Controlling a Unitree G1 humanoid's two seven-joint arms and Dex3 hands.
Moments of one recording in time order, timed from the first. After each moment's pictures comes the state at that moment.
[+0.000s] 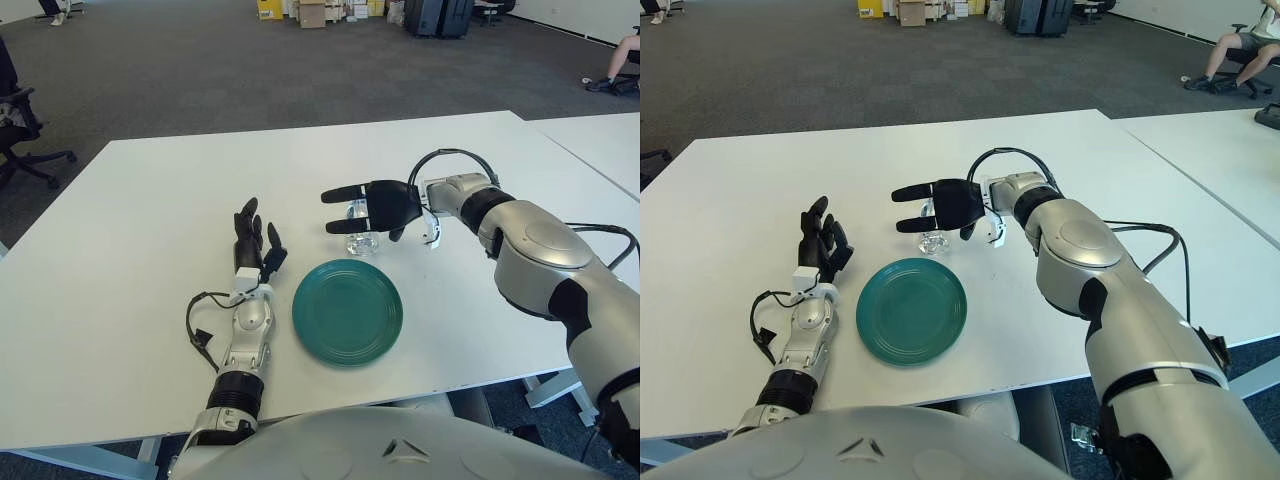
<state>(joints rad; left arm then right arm) -0.03 -0.11 0.04 0.48 0.09 -0.49 0.29 -1.16 -0.27 1.40 1.28 -1.57 -0.54 -1.10</state>
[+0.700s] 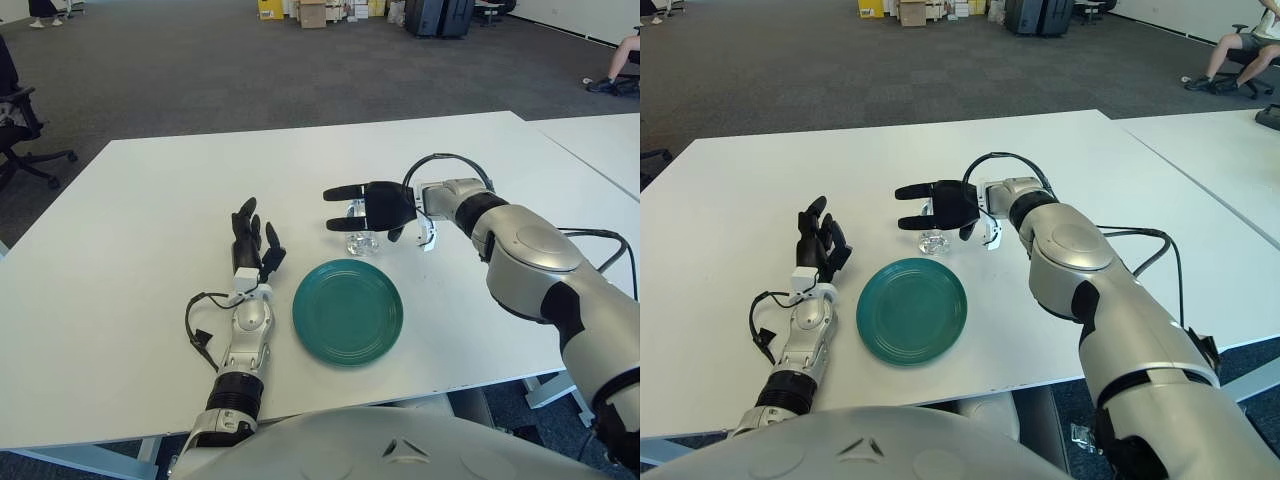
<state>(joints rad) -0.03 -0.11 0.04 0.46 0.09 -0.48 0.30 -1.13 -0.23 1.39 1.33 -1.54 -0.52 -1.00</state>
